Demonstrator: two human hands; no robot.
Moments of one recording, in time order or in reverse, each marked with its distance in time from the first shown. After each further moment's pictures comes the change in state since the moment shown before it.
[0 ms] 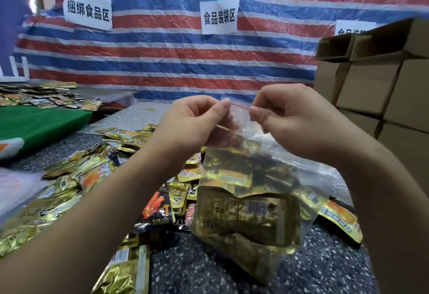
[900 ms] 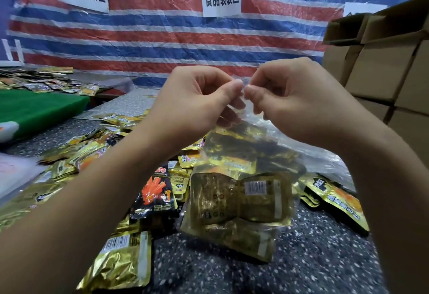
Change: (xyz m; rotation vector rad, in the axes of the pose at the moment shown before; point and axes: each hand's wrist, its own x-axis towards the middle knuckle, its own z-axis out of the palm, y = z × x) left_hand -0.006 0.006 -0.005 0.335 0.030 0.206; right_hand 0.004 -0.008 0.016 0.033 0.041 -0.021
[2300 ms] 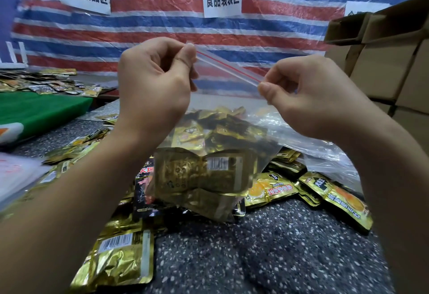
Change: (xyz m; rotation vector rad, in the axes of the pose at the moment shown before) left_hand 0.008 -0.003 -0.021 0.187 0.473 0.221; right_hand 0.003 0.015 -0.007 -0.128 0.094 0.004
